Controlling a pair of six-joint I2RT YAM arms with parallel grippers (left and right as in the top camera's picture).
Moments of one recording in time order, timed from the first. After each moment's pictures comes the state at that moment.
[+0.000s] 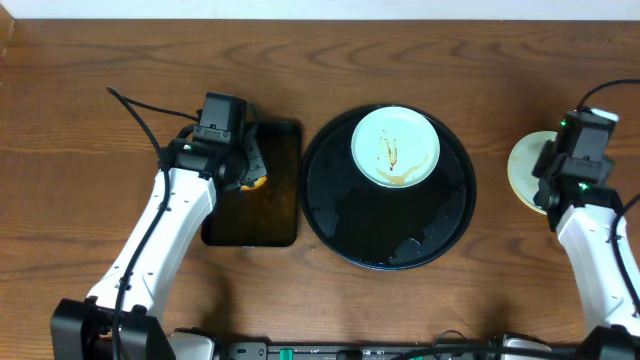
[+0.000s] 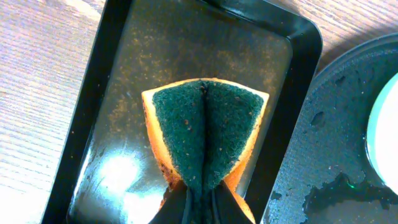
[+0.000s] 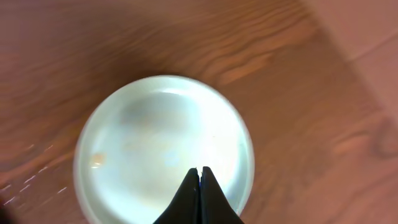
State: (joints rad) left arm -0.20 1.48 1.11 -0.80 -0.01 -0.51; right arm -0.19 1.37 0.87 -0.33 0.42 0.11
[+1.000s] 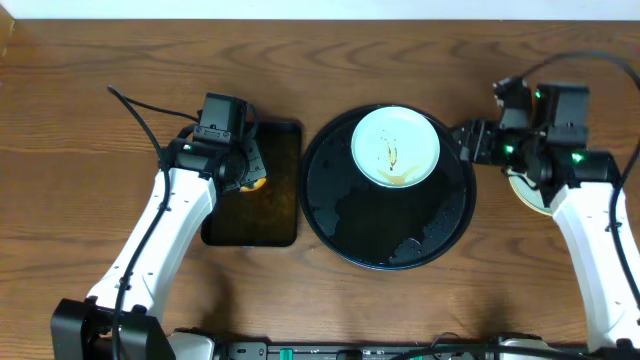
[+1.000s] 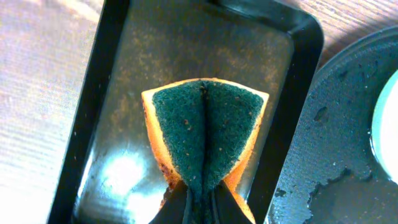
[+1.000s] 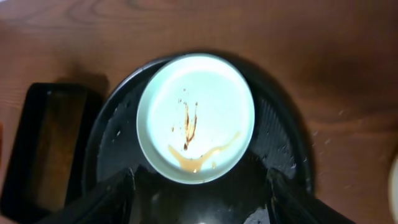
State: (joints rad) left arm -0.20 1.48 1.11 -0.80 -0.01 -0.48; right arm 0.01 1.40 1.18 -0.68 -0.35 0.17
